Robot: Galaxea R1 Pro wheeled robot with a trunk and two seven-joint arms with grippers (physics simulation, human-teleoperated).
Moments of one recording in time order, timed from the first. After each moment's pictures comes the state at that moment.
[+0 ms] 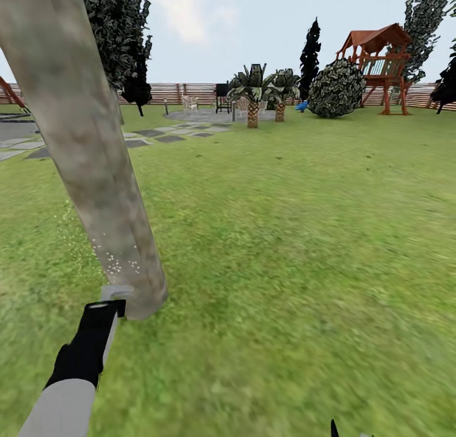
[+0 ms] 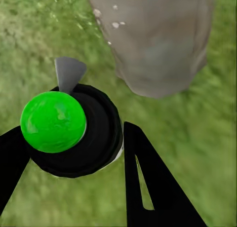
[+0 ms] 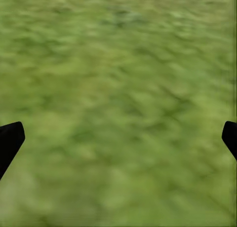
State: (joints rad) left arm -0.60 -0.01 0.33 -1.01 -0.32 0.60 0.12; right arm -0.31 -0.07 -0.54 -0.07 0.21 -0.76 0.01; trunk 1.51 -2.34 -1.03
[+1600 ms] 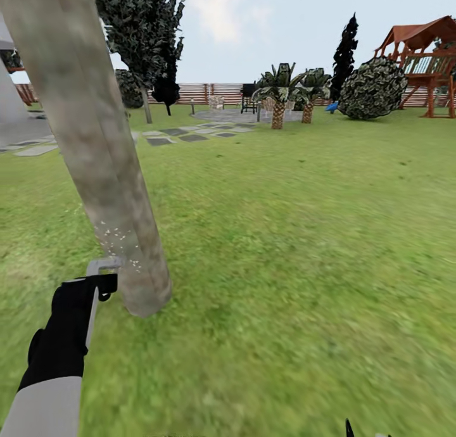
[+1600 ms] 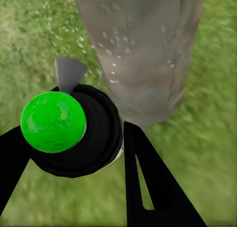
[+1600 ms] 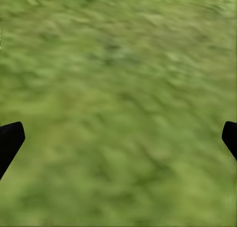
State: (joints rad) left arm -0.60 0.01 0.30 -1.40 -0.32 0.89 -0.07; right arm -0.31 -0.13 -0.54 -0.07 0.21 -0.76 0.02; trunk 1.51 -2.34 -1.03
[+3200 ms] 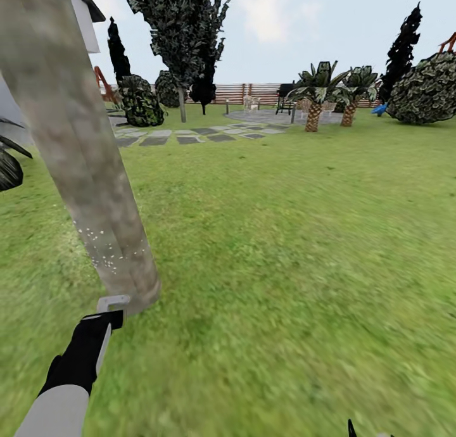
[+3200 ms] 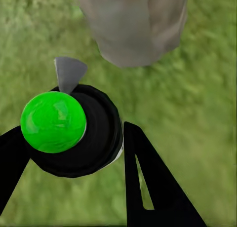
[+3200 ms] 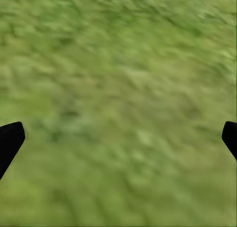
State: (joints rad) left arm -0.58 0.02 0.39 -0.92 -0.31 0.54 0.04; right arm -0.31 -0.14 -0.54 -0.06 0.21 -0.76 0.02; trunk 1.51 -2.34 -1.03
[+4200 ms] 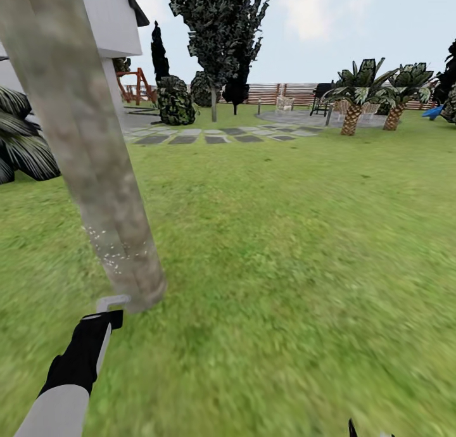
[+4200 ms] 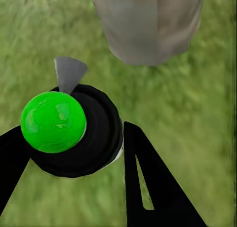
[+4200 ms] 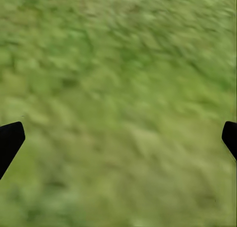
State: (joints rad) left arm -0.58 0.01 0.39 -0.92 -0.31 0.54 0.05; right arm -0.31 -0.14 -0.54 -0.07 0.21 -0.76 0.02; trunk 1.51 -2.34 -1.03
